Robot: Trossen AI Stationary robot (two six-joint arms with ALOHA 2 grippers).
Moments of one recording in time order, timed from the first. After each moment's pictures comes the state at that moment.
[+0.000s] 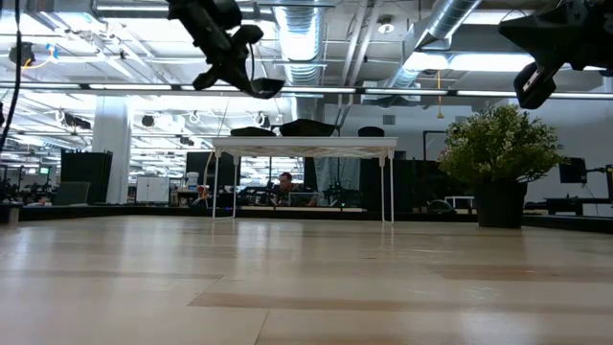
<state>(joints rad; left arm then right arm) 0.81 1.73 1.62 -0.92 0.29 -0.29 0.26 0.00 0.10 0.09 0.29 0.44</state>
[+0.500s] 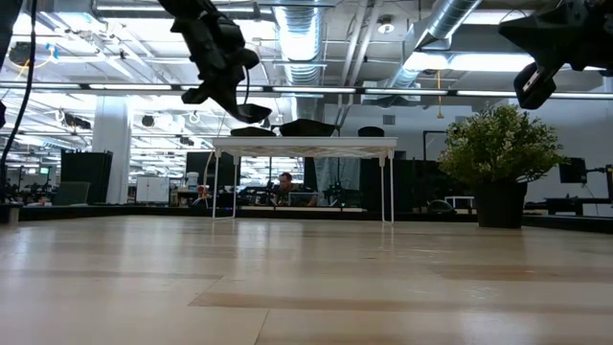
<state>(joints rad) 0.85 1.83 1.66 -1.12 0.27 -0.25 0.26 0.00 0.10 0.09 0.29 0.44</state>
